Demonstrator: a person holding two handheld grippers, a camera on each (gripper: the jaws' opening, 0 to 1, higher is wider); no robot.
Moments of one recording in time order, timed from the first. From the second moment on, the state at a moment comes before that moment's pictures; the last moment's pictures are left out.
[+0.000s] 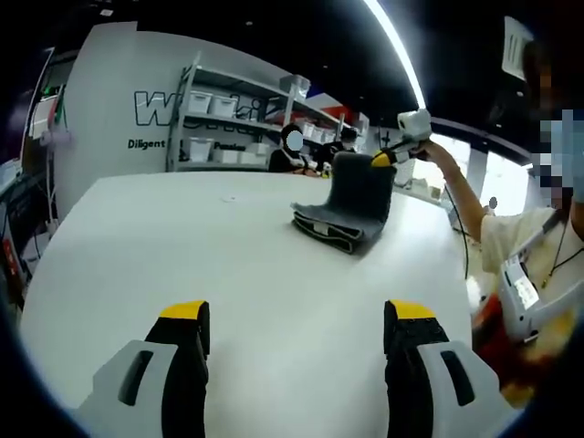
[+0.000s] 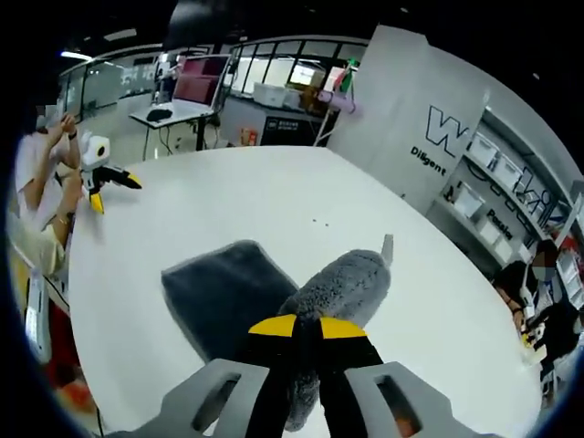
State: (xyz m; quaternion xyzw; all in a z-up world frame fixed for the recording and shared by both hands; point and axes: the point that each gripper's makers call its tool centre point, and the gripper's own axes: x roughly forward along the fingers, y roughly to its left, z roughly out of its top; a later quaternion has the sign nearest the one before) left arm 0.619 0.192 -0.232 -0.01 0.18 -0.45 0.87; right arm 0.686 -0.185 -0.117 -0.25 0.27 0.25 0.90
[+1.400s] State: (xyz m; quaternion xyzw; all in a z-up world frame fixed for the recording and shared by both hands) left arm 0.620 0.188 -0.238 -0.01 0.19 -0.45 0.87; right arm 0.708 -0.007 -0.217 -0.16 0.32 0.41 0.83
